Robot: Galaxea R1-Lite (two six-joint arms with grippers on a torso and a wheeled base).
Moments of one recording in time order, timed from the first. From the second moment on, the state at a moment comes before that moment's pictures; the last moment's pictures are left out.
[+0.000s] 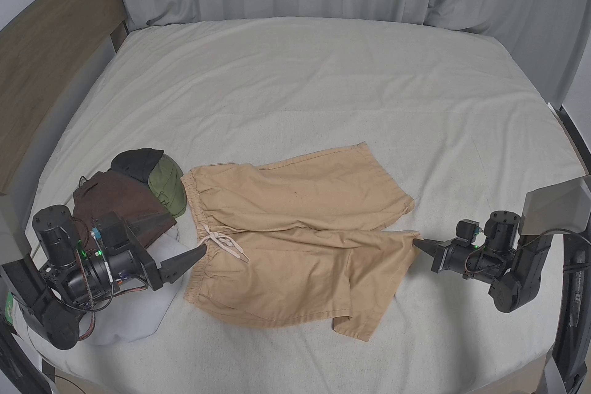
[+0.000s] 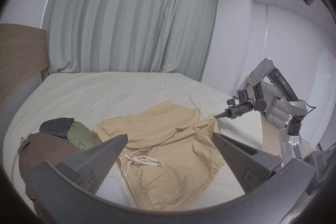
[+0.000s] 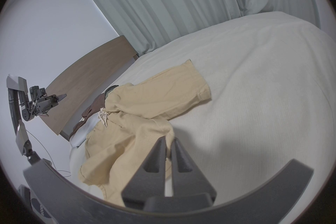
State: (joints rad) left arm -0.13 1.88 -0.18 -1.55 -0.58 0.09; right arm 0.11 2.38 -0.49 -1.55 0.52 0.20
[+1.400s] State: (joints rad) left arm -0.14 1.90 -0.17 -1.55 -0.58 0.09; right arm 0.13 2.45 -0.71 -1.55 0.39 0.21
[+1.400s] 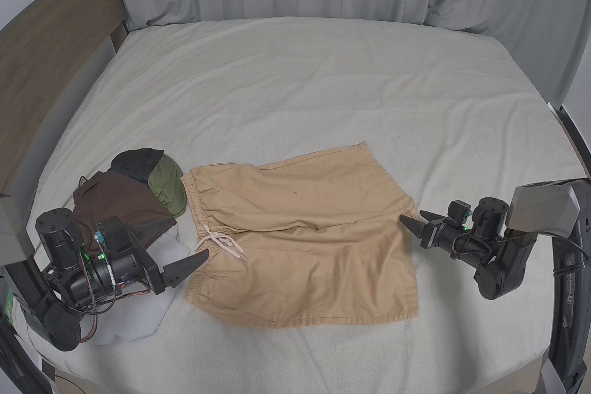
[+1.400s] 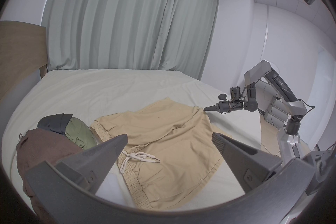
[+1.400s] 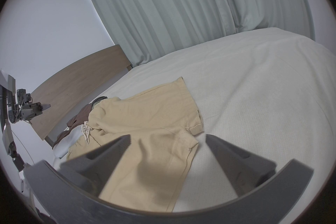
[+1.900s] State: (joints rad) left arm -0.14 1.90 -0.17 -1.55 -0.58 0.09; right arm 0.15 2.31 -0.52 -1.55 0.48 0.20
